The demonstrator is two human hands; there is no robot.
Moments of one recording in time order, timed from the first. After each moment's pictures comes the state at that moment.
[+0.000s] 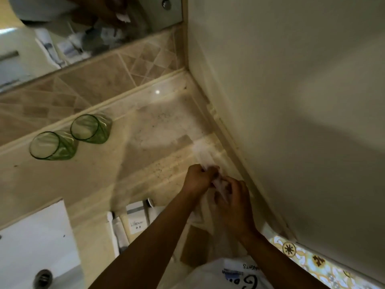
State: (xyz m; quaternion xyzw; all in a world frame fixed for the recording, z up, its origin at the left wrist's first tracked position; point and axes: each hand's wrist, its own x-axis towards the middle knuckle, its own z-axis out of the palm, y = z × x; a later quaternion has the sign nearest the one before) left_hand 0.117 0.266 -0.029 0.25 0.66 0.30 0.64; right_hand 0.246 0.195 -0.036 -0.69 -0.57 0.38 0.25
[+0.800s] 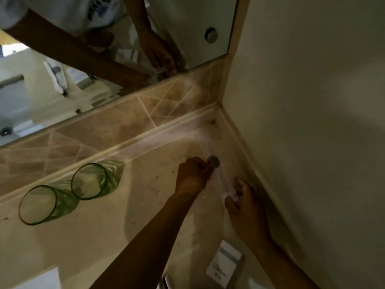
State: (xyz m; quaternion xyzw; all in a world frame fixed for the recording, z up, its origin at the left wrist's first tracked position) left_hand 0.015 0.442 -0.056 0.40 0.77 0.15 0.47; right_hand 0.164 0.364 -0.056 -0.72 -0.51 0.43 0.16
